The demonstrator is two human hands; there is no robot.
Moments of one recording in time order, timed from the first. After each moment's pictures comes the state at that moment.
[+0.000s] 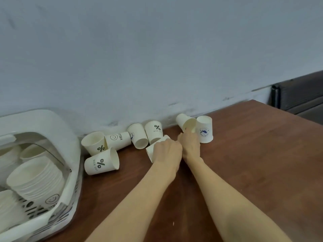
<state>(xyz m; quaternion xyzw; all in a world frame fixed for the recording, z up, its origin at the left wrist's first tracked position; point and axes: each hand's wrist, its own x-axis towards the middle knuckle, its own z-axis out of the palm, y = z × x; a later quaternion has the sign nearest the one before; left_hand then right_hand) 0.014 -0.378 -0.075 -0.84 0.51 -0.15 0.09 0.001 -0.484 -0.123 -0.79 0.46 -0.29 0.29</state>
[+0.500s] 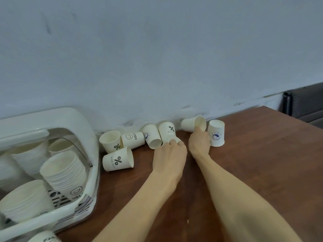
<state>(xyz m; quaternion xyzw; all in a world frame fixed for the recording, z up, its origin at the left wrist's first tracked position) 0.016 -0.324 -0.056 -0.85 0.50 -0.16 0.03 0.022 -0.492 -0.129 -0.80 0.50 -0.29 0.17</state>
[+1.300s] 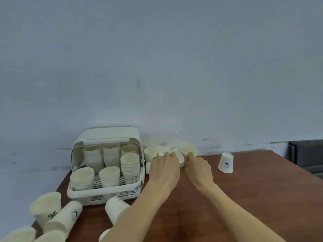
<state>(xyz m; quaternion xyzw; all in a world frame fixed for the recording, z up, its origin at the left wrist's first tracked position) -0.016 -0.161 0.031 -0.88 0.42 -0.23 -0.10 -0.054 -0.298 -0.015 -0.92 0.28 -0.26 0.05</state>
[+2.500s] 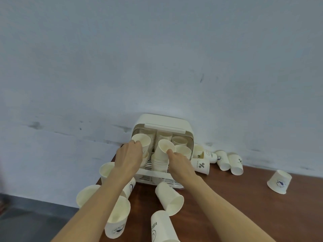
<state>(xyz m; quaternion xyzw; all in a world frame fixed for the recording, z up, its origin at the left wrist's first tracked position) 0.129 0.060 -0.009 -0.95 0.18 -0.23 -0.10 0.064 -0.108 -0.013 -0.99 0.04 -0.13 0.02</state>
